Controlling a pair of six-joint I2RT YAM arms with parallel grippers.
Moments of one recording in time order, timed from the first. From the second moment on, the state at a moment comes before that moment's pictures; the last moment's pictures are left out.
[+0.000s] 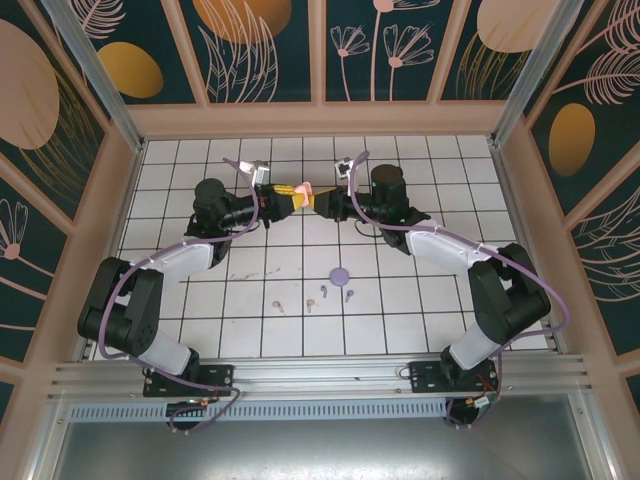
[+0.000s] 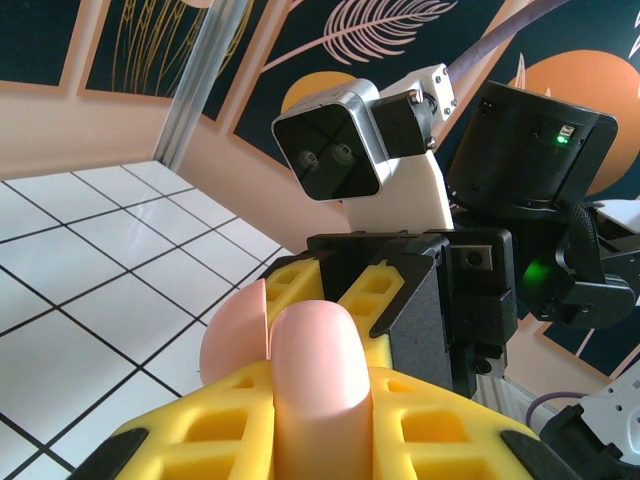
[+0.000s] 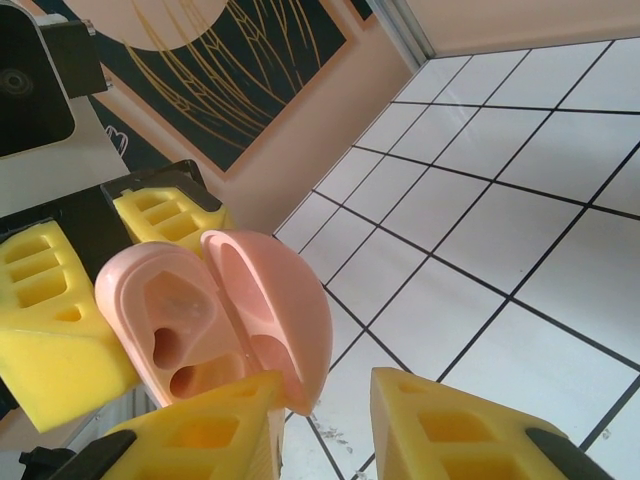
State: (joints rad) left arm -0.34 1.54 0.78 0.83 0.94 -0.57; right arm 0.55 1.59 0.98 0.36 -0.67 0.50
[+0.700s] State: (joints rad) left arm -0.34 1.54 0.78 0.85 0.92 -0.57; right arm 0.55 1.60 1.03 0.35 -0.66 0.50
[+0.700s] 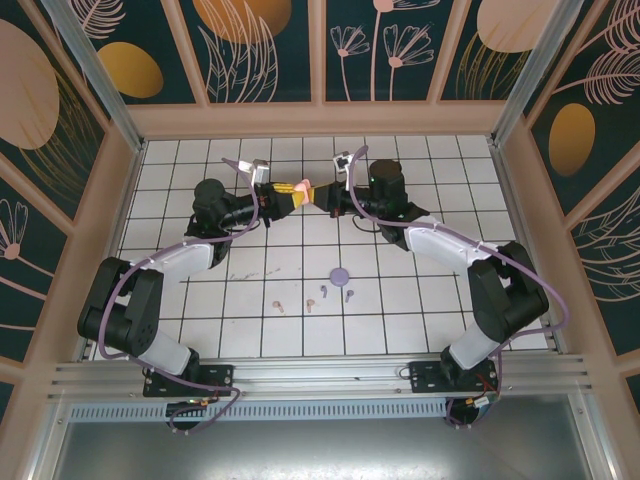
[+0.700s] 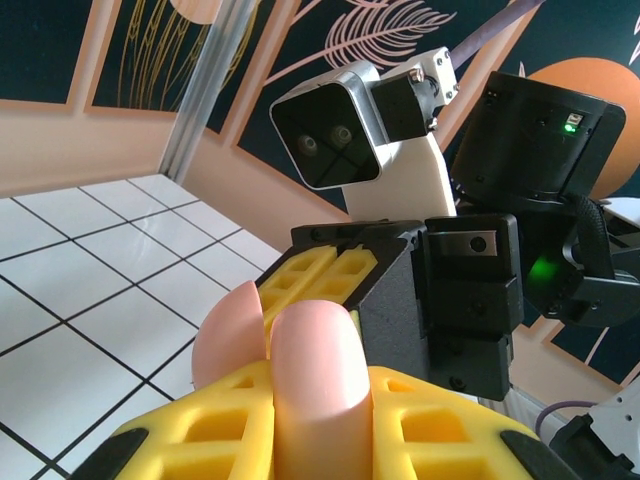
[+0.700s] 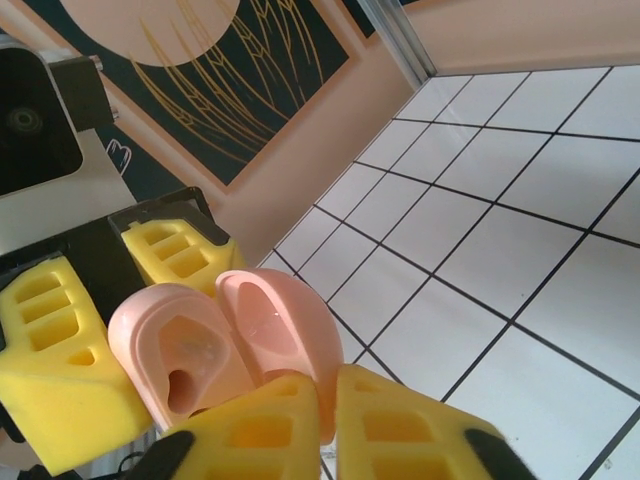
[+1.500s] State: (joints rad) left arm -0.34 1.45 0.96 0.43 0.80 -0.33; right arm 0.52 1.63 1.35 -0.16 -0.36 0.25
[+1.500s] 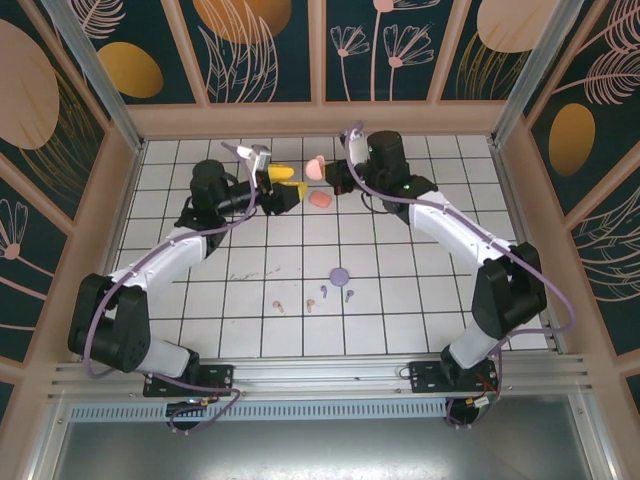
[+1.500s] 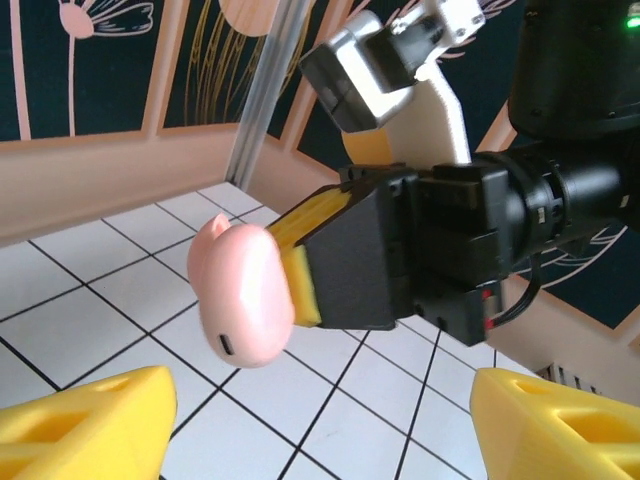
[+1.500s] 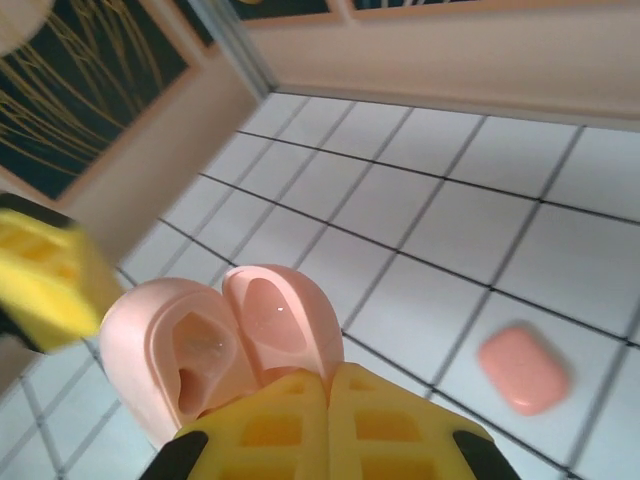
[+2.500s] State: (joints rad) left arm -0.33 1.87 1.61 -0.71 0.99 0.34; right arm 0.50 1.79 1.62 -0.59 -0.36 -0.23
